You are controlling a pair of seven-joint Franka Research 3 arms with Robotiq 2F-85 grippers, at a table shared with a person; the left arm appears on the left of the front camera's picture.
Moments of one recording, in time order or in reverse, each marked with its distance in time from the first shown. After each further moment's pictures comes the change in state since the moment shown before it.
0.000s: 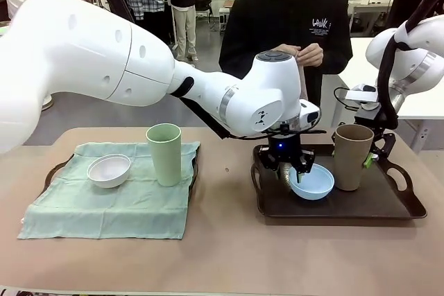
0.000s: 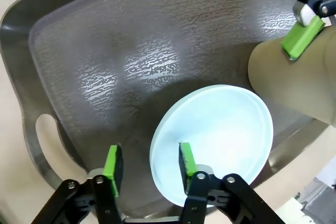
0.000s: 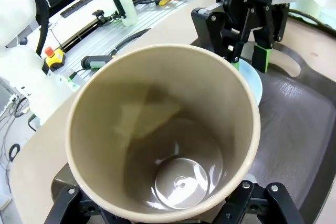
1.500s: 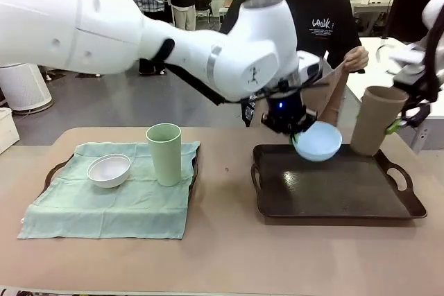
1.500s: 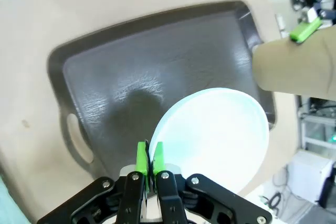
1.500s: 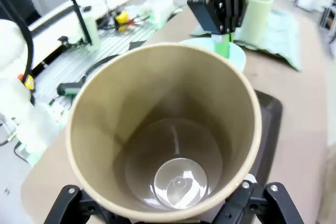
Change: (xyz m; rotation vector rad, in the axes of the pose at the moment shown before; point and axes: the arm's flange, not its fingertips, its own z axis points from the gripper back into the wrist) left arm 0.009 -0.008 0.131 -0.063 -0.173 0.044; right arm 0.061 0.101 0.096 -0.316 -0.058 0.002
